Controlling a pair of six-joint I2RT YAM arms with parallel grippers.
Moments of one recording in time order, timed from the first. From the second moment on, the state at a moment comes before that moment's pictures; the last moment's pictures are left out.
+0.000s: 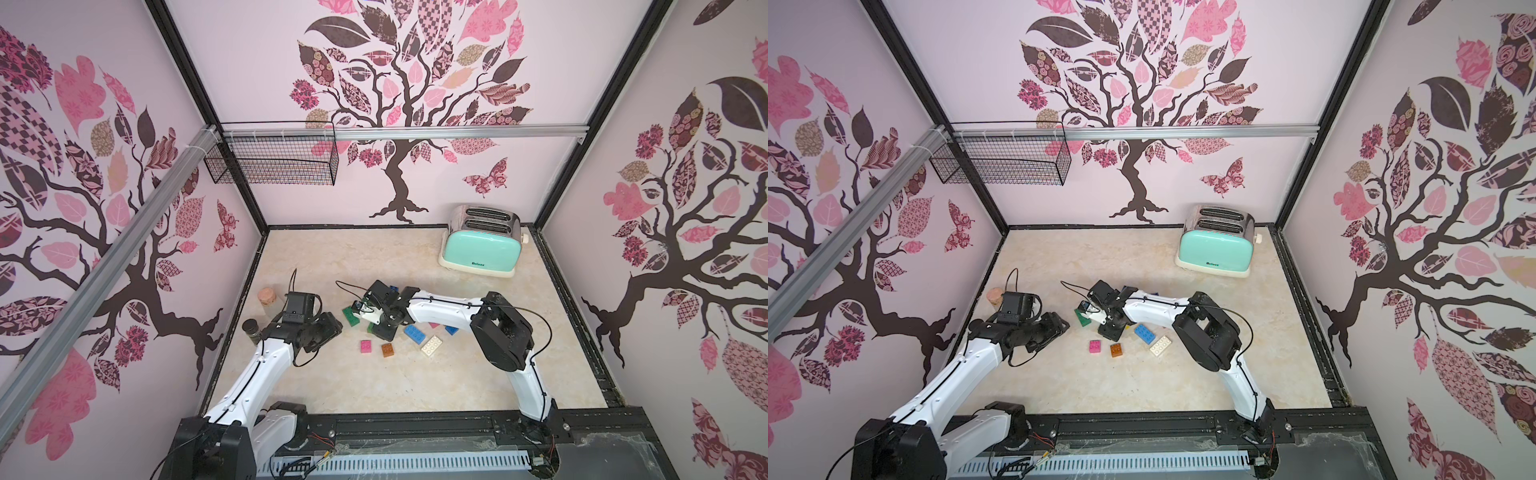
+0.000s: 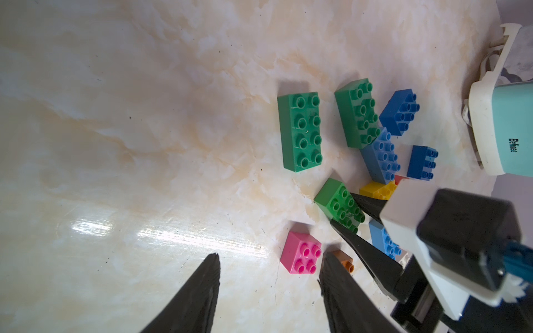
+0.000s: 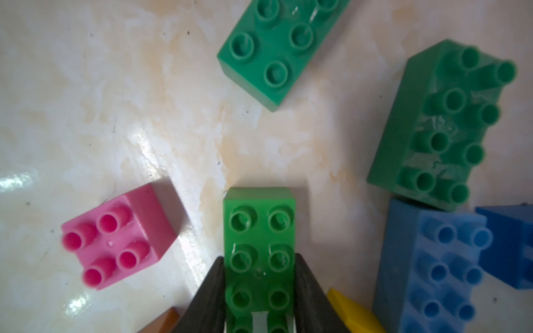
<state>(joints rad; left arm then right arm) -0.14 1.06 0.63 -0.61 0.24 -0.68 0.94 2.14 1.56 -0.59 -0.06 -0.28</state>
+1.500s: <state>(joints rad) 0.10 1.03 0.57 -0.57 0.41 -0.73 1.08 2.01 1.41 -0.44 0.01 -0.56</state>
